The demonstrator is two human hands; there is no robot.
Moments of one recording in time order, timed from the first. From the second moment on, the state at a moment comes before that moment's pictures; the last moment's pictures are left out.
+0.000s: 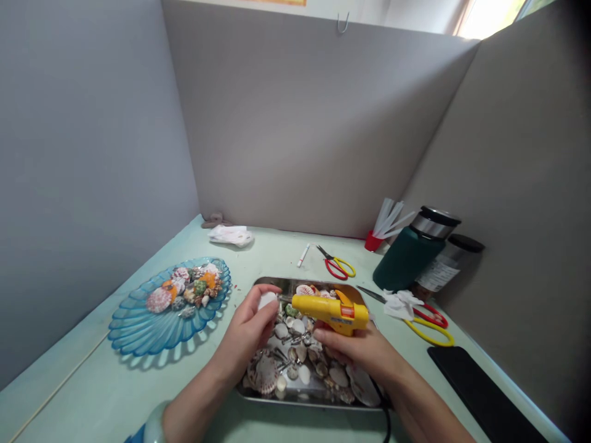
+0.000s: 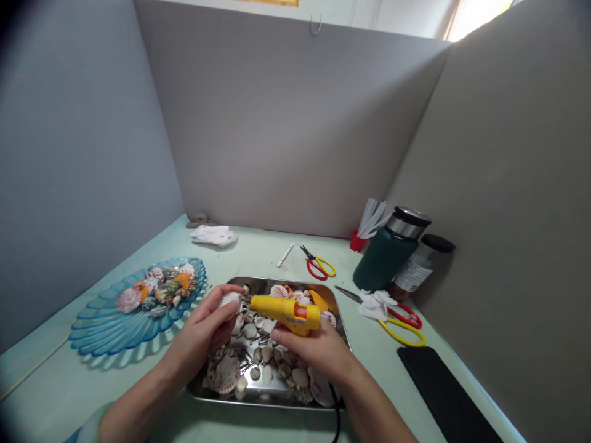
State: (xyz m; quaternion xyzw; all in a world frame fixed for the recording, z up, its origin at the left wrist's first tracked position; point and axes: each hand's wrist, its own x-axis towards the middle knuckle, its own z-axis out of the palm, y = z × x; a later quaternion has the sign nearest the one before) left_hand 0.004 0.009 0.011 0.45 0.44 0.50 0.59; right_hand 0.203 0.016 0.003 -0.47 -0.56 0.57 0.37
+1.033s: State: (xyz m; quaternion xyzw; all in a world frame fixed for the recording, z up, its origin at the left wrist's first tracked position) left_hand 0.001 0.008 0.011 0.42 0.39 0.52 0.64; right_hand 0.207 0.016 -0.002 -0.45 -0.60 0.54 0.37
